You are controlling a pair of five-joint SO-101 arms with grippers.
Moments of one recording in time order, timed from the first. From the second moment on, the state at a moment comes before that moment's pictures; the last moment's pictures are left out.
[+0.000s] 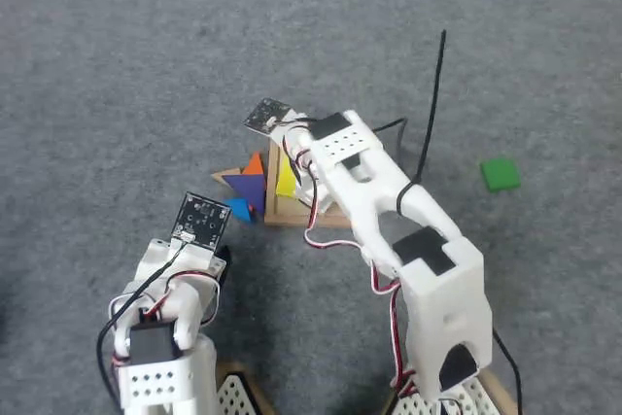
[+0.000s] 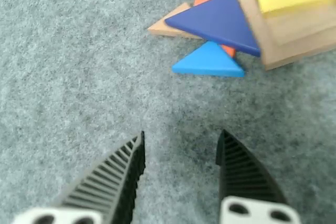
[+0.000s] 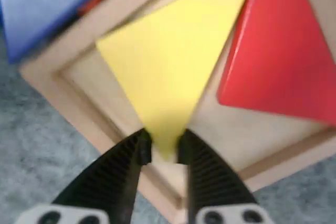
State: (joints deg) left arm -13.1 -103.1 96.9 69.4 -21.6; right arm -33.6 28.7 -3.1 70.5 25.7
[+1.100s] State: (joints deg) left arm -13.1 -103.1 96.9 69.4 -21.6; right arm -21.3 37.5 -27.9 73.4 26.2
